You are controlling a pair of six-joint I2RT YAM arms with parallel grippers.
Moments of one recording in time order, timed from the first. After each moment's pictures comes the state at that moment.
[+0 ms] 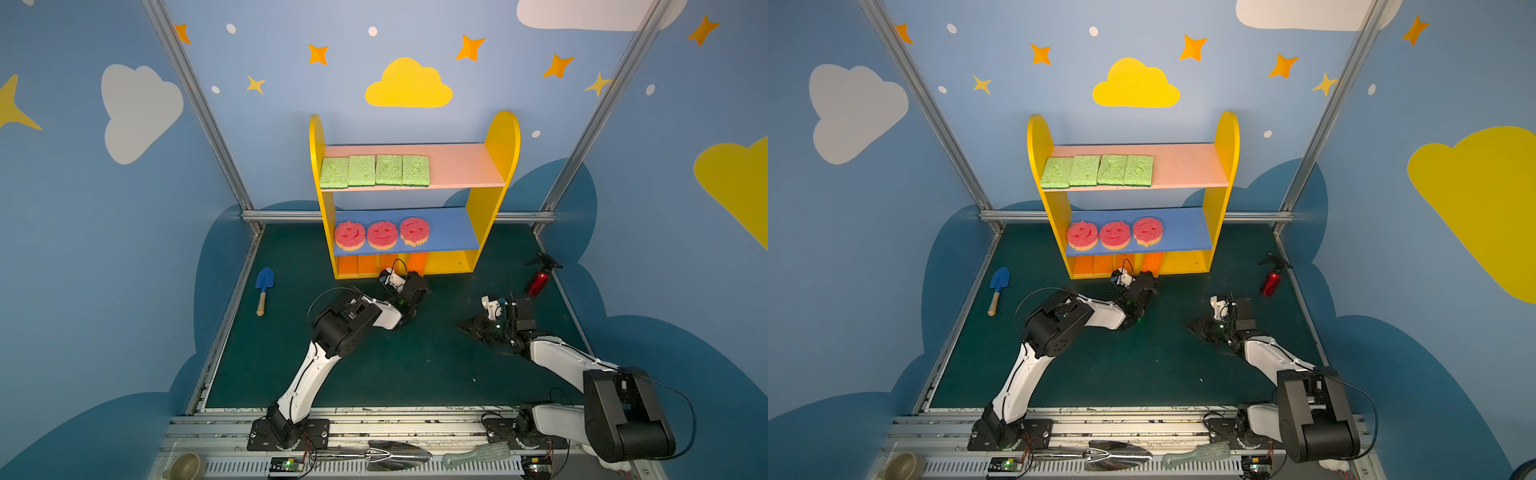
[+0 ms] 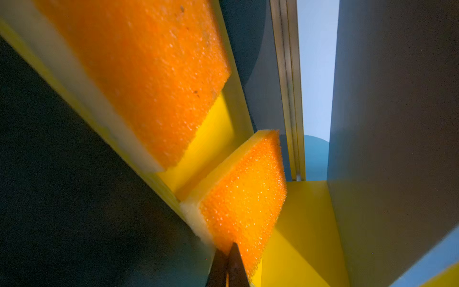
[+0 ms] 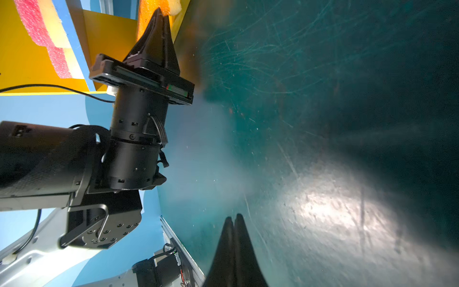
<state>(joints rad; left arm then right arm) -0.76 2.33 1.33 0.63 -0.55 -1.51 0.15 1.28 0.44 0.00 -0.70 0.78</state>
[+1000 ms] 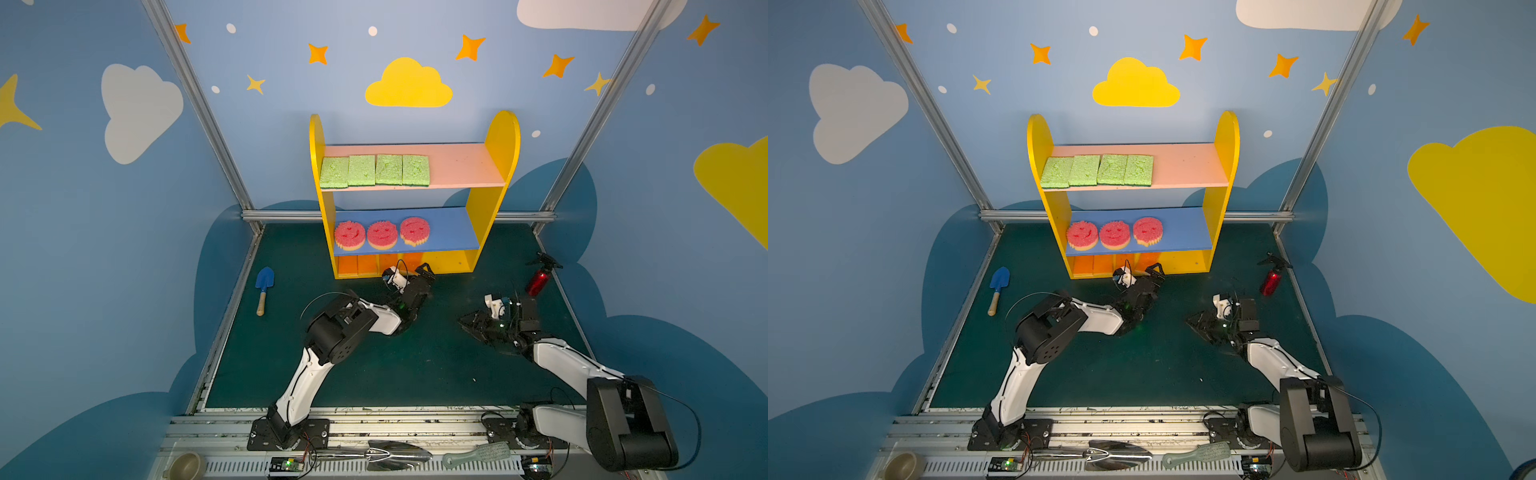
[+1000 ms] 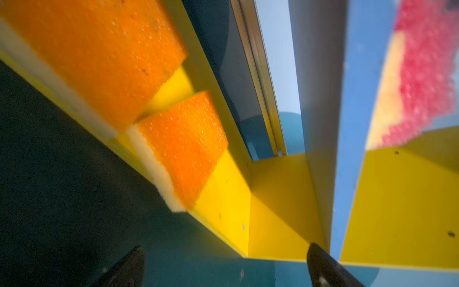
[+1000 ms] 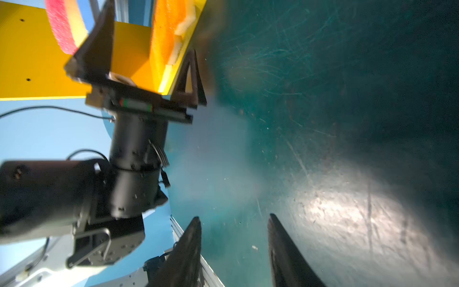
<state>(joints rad) -0.82 2.20 1.20 0.69 -0.50 -1.38 0.12 1.21 0.44 -0.02 -0.73 0.81</state>
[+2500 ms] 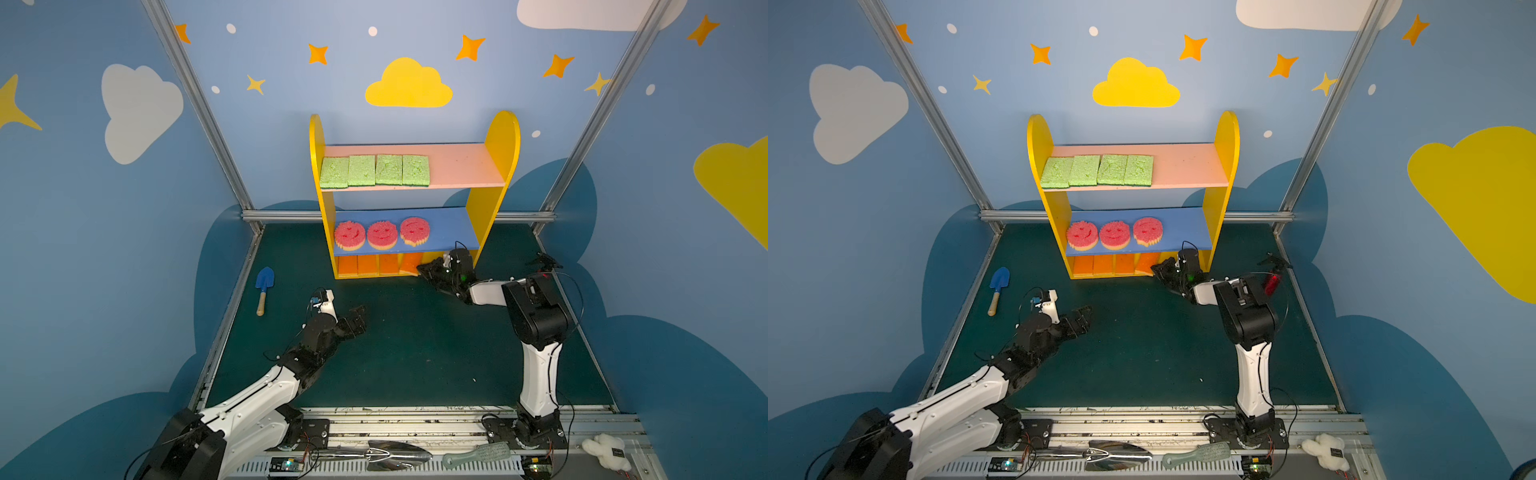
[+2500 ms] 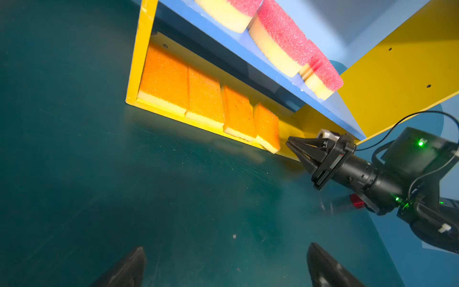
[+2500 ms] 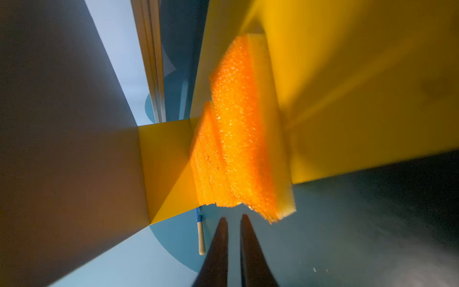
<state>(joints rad) -0.53 0.99 0.30 0.27 -0.14 -0.72 0.39 2.10 1.17 0.47 -0.43 1.31</state>
